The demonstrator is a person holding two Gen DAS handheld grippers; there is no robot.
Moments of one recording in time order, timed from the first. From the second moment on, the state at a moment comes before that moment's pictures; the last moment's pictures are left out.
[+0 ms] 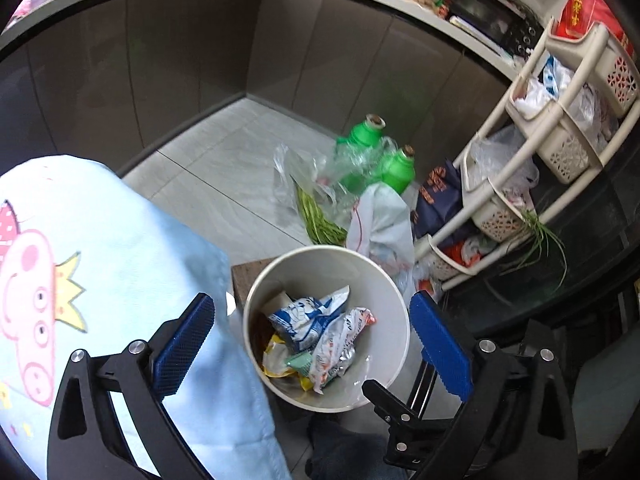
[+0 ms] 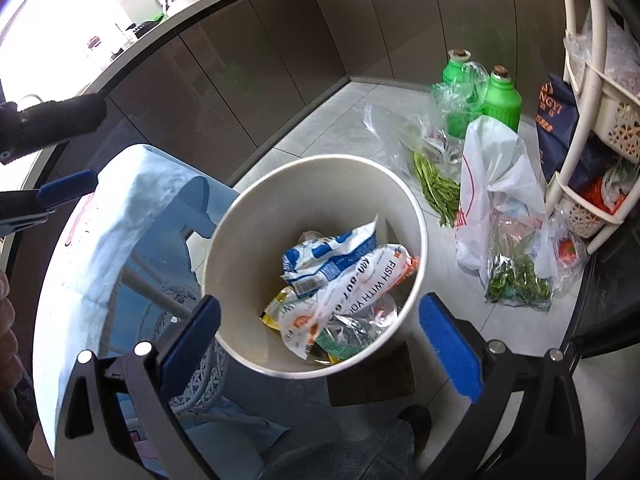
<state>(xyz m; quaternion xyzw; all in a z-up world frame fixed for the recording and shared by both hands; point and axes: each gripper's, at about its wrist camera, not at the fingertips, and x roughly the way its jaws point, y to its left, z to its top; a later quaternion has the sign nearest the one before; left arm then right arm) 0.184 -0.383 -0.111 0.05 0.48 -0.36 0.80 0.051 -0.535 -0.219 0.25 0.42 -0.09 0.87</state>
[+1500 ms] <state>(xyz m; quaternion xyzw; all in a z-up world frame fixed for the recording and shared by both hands) 0.050 -0.040 0.005 0.03 0.40 -0.02 0.92 0.012 -0.269 0.001 0.01 0.37 -0.09 0.92</state>
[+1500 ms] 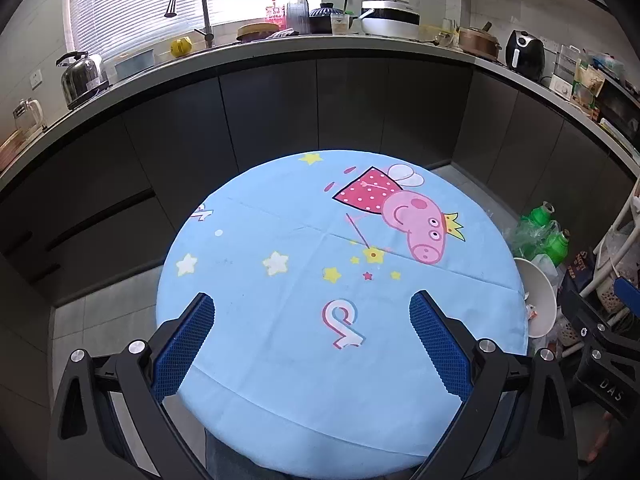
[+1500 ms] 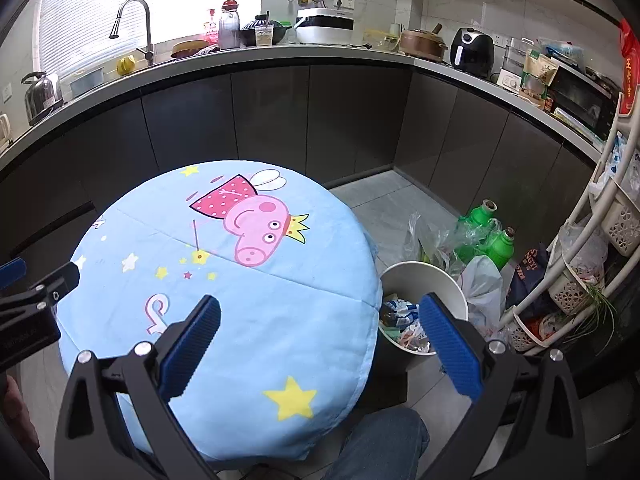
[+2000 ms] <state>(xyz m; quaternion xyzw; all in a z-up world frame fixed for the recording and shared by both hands) 0.050 -0.040 0.007 0.03 0.40 -0.03 0.92 0.012 -0.264 0.003 0.01 0.37 -0.08 0.92</state>
